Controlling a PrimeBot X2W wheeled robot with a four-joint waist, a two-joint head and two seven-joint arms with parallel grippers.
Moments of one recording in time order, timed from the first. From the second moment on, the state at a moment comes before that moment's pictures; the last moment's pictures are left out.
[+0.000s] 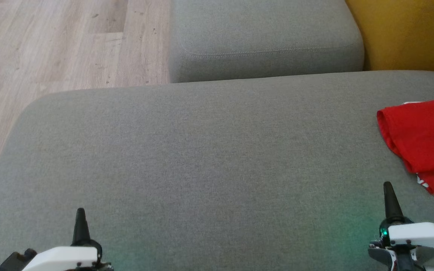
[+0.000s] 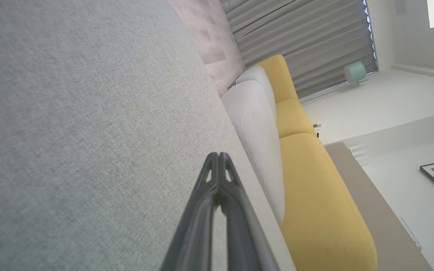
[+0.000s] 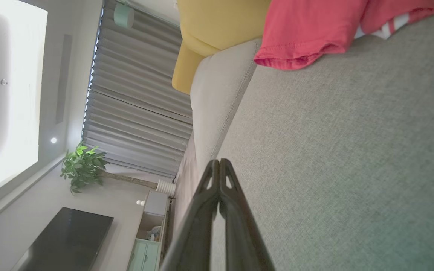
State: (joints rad) left arm 0.04 0.05 0.00 0.27 -1.23 -0.07 0.01; right arm 0.03 -0.04 -0.07 0.30 1.20 0.12 0.02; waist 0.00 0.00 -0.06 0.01
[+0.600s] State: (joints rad) left arm 0.00 0.05 0.03 0.27 -1.42 -0.09 0.06; right arm -0.01 -0.04 -0.10 0.29 1.40 0.12 0.06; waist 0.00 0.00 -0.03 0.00
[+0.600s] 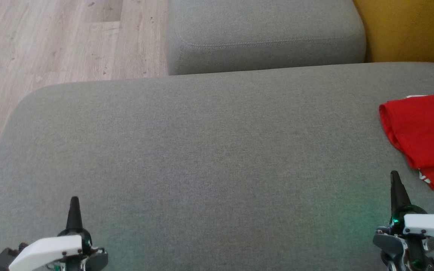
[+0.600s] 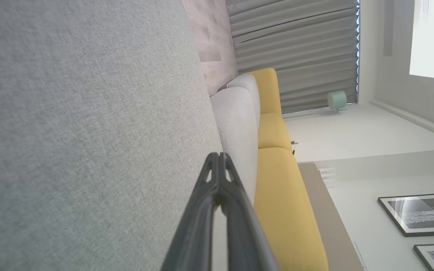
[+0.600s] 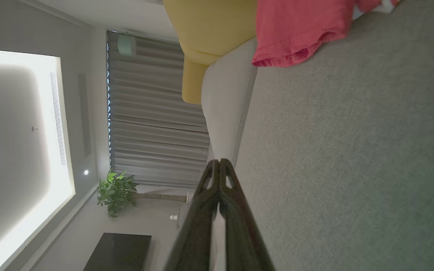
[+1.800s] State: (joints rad) left arm -0.06 0.05 0.07 0.28 -1.60 -0.12 0.11; right arm -0.05 -0.04 -0.13 0.28 1.60 0.12 0.11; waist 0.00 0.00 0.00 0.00
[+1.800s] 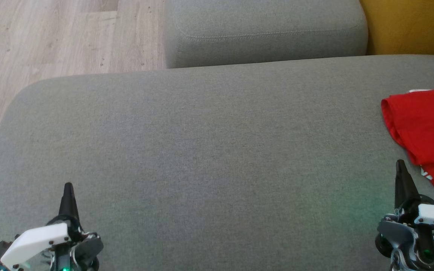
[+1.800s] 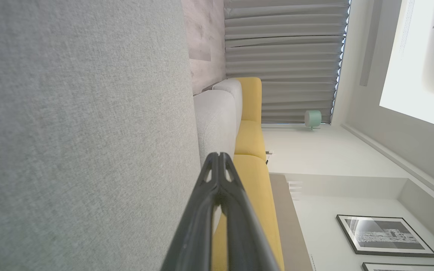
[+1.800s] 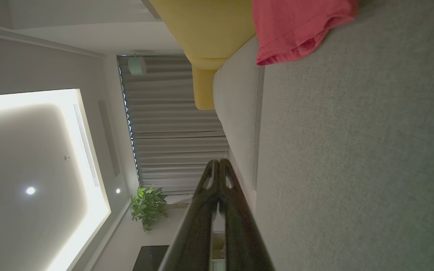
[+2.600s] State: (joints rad) left arm -0.06 0.05 0.07 0.28 -1.60 -0.12 0.11; right arm -0.05 -0.04 -0.13 0.28 1.60 0.12 0.11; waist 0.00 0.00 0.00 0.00
